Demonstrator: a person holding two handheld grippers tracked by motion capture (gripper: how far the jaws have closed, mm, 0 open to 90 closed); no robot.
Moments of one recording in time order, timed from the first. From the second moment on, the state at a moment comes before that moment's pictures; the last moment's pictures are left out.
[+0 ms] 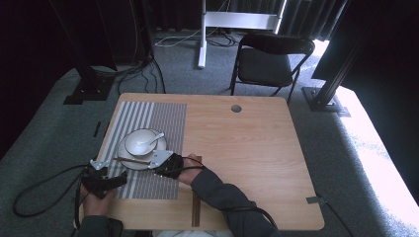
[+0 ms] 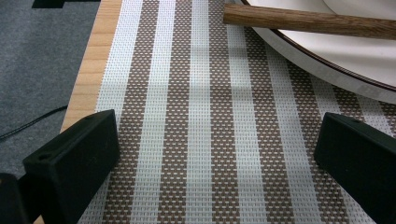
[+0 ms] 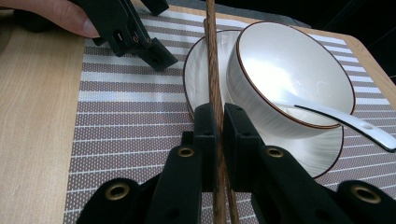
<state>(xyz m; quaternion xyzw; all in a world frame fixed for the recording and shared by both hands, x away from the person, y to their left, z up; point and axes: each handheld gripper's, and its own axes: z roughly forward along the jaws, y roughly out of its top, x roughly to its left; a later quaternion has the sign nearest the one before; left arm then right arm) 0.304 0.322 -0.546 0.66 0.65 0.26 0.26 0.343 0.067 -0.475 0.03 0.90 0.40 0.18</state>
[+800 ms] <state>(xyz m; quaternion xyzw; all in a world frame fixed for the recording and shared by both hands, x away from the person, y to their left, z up) 0.304 0.322 -0.546 0.66 0.65 0.26 0.26 0.344 0.074 -0.477 0.03 0.90 0.40 0.18</state>
